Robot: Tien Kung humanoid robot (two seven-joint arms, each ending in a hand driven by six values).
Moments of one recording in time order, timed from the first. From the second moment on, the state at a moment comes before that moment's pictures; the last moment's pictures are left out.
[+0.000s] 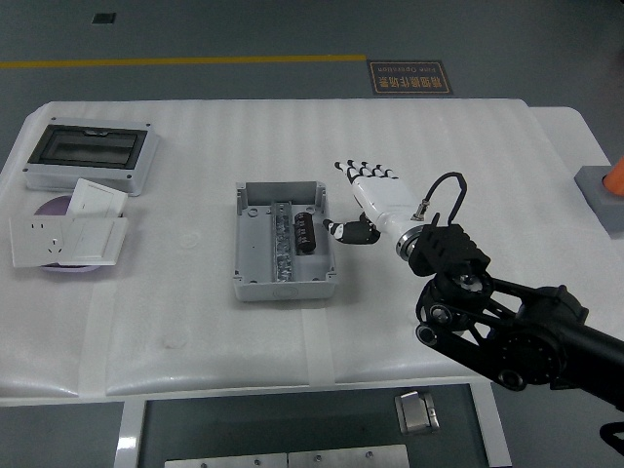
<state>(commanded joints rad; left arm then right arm) -0.05 0.24 -1.36 -0.21 1.65 -0.18 0.48 0.67 -0.28 0.53 1.30 -1.90 -0.21 -0.55</state>
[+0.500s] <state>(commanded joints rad) -0.05 0.24 -1.36 -0.21 1.66 -0.18 0.48 0.79 -0.22 0.39 1.03 -1.73 -0.16 -0.56</state>
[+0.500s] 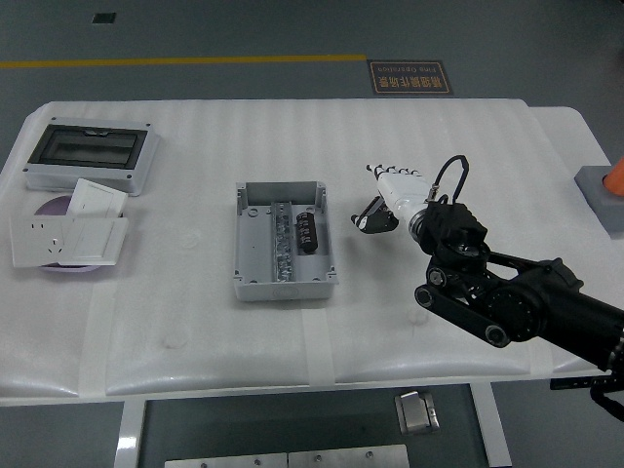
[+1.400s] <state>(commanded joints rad) -0.06 0.23 -1.35 -0.20 1.64 -0.17 0.45 0.81 -0.17 0.29 0.90 -1.67 -0.27 -0.54</state>
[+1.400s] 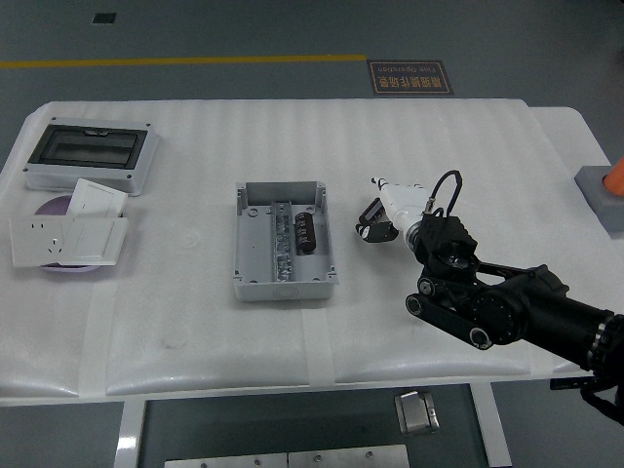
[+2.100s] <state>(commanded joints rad) -0.06 0.23 -1.35 -0.20 1.64 -0.16 0.44 0.74 -0.24 0.47 1.18 -1.74 -0.28 -0.53</state>
